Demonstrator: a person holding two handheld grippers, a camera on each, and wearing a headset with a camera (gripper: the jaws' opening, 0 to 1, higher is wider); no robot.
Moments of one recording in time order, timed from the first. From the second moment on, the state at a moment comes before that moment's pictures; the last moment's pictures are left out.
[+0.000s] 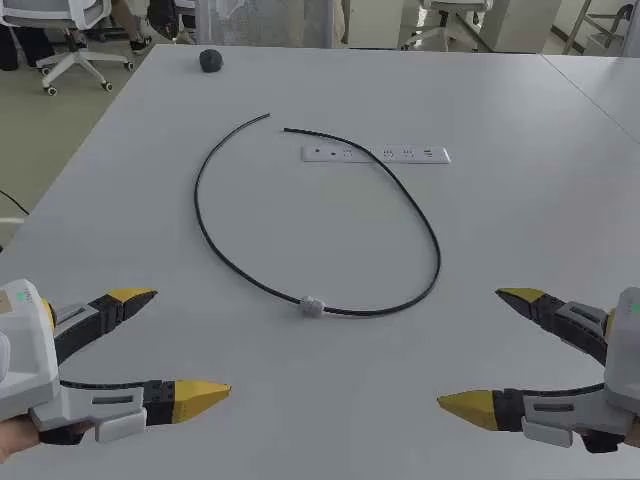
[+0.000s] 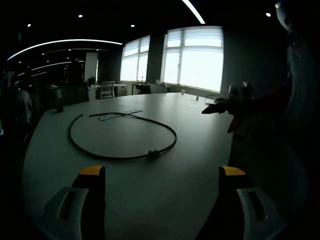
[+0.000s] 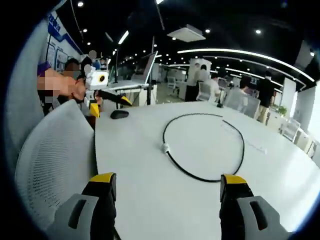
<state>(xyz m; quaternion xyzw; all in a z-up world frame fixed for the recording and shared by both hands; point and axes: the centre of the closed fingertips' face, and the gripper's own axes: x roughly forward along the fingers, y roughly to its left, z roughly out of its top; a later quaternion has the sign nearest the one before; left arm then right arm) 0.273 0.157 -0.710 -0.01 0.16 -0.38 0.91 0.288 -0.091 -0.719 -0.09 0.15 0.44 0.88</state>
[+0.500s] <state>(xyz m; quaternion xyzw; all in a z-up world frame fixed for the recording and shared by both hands) 0.276 0.163 -0.703 0.00 0.16 -0.37 0.91 0.295 -0.096 -0.712 -0.09 0.14 0.43 0.89</state>
